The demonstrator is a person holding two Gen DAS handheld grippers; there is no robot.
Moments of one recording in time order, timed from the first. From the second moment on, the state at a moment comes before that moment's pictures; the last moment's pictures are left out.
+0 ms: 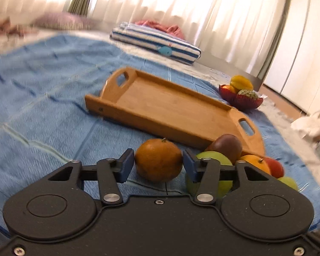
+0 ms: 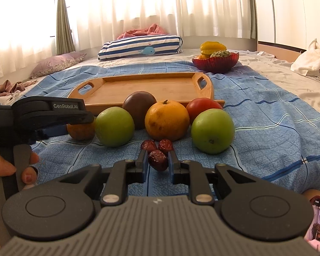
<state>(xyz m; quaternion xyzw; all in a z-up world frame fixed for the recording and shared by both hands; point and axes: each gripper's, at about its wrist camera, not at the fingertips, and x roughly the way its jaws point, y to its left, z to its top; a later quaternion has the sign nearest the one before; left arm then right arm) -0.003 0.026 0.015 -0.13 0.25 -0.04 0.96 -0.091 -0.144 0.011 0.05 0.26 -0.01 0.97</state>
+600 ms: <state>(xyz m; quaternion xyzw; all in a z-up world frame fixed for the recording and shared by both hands) 0.015 0.028 0.014 -0.16 0.28 -0.05 0.95 -0.090 -0.147 0.023 0.07 0.25 -0.01 0.97</state>
